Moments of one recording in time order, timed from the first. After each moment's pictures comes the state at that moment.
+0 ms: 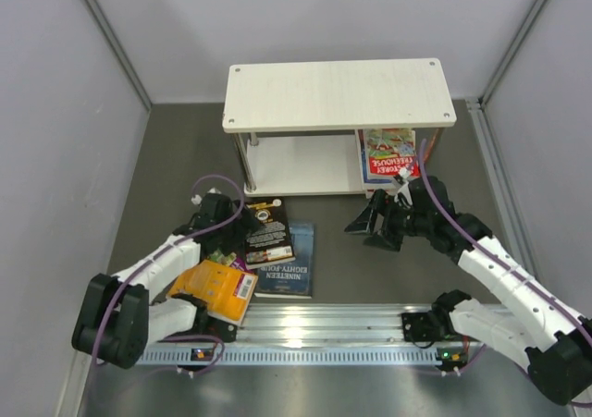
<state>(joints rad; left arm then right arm) -0.32 1.14 0.46 -0.22 0.07 -0.94 0.51 0.90 0.73 -0.55 -0.45 0.93</state>
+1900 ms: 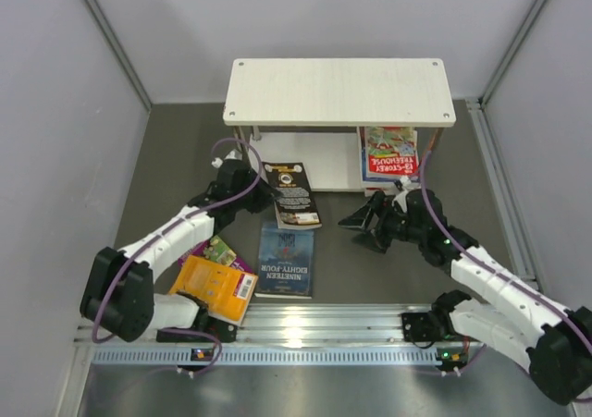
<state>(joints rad) -0.44 1.30 0.77 -0.12 0.09 -1.02 0.51 0.87 0.51 -0.17 -0.44 1.16</state>
